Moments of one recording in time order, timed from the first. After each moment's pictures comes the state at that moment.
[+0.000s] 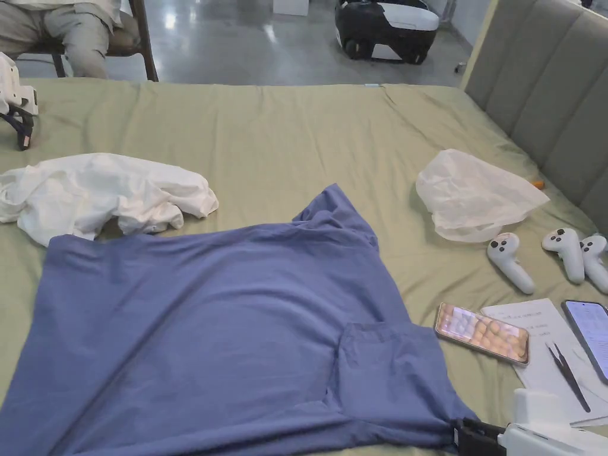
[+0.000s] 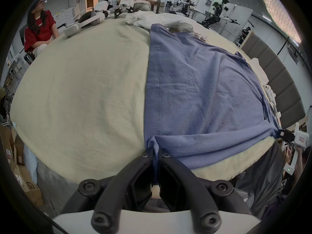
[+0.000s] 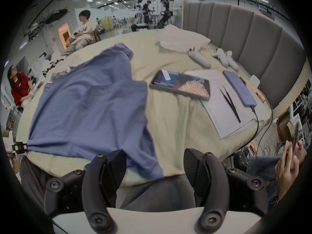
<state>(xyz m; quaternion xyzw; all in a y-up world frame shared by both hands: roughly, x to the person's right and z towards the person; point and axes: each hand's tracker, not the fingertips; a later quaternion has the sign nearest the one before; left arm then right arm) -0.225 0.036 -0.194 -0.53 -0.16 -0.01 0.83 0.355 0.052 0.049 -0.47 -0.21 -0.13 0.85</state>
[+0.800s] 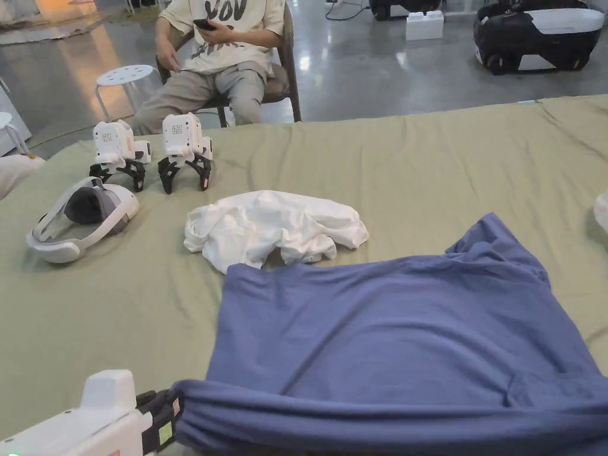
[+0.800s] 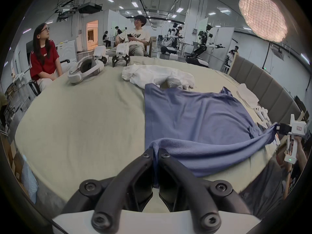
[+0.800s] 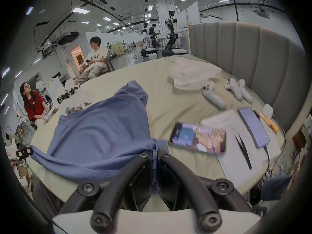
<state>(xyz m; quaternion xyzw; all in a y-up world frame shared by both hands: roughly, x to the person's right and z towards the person) -0.220 0.112 -0.220 -0.37 -0.19 0.00 0.91 0.376 0.113 -0.015 -0.33 -0.17 -0.14 0.92</state>
